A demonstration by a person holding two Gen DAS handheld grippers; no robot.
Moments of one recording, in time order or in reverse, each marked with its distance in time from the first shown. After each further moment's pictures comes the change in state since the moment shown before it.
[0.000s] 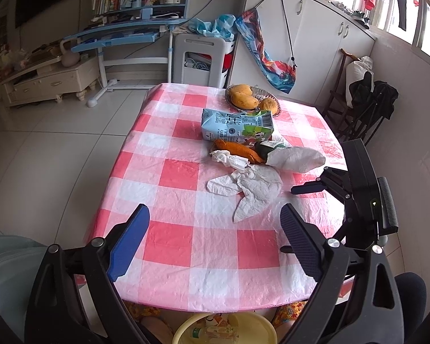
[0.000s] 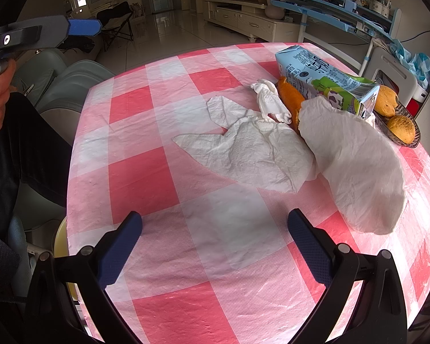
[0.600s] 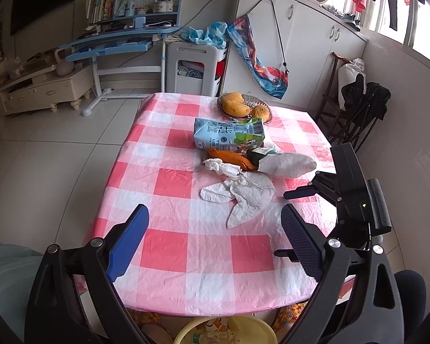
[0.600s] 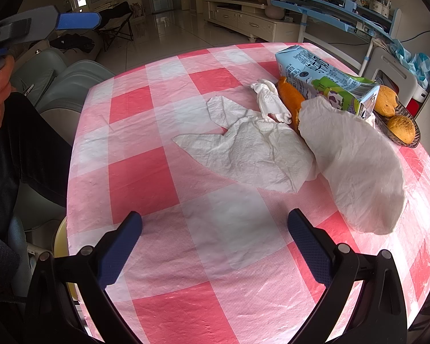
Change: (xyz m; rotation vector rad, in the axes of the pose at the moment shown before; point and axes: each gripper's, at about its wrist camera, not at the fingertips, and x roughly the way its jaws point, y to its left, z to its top) left arm -0.008 -0.003 0.003 0.019 -0.041 -0.030; right arm 0.000 0.000 0.000 -0.001 0.000 0.001
